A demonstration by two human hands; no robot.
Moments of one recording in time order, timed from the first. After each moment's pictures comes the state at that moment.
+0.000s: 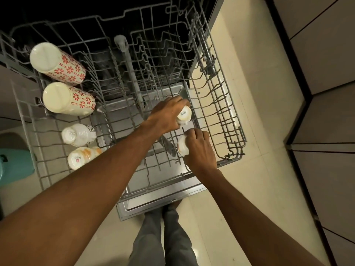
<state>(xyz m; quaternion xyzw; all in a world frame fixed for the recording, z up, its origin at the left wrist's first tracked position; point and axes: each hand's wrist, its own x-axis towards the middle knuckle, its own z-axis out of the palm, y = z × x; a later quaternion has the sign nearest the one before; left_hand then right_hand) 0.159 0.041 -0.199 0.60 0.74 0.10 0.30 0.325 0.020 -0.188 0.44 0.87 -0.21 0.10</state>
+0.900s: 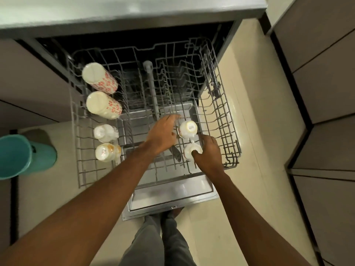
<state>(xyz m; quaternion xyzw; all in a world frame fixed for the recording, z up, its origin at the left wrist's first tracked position) 0.165 -0.026 -0.145 0.46 0.80 0.22 0.31 0.335 0.025 -0.141 0.52 0.76 -0.39 -0.02</state>
